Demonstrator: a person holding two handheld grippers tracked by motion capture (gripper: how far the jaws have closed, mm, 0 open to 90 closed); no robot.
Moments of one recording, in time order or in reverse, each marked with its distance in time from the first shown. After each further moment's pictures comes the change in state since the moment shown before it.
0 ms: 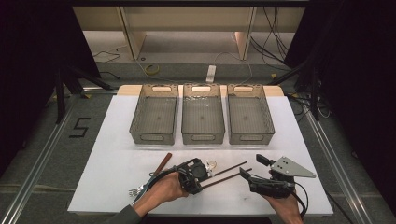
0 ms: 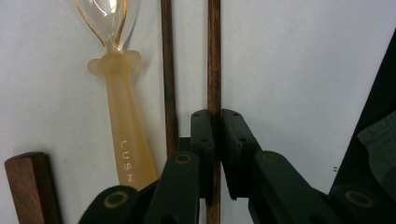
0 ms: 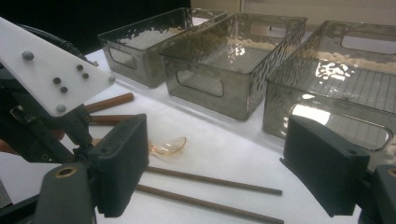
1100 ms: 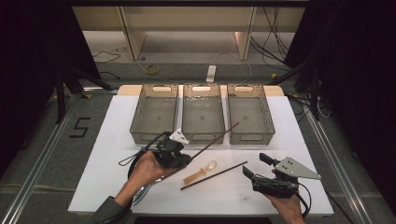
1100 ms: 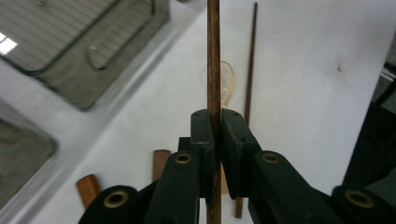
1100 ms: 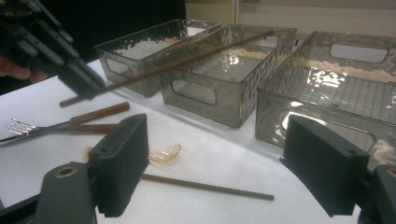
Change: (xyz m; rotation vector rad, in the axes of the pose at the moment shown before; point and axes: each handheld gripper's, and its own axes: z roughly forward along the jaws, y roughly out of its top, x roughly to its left) left arm 0.054 -0.035 -0.080 -0.393 0.052 -0.232; right arm -0.003 0.000 -0.006 -0.041 -0.014 0.006
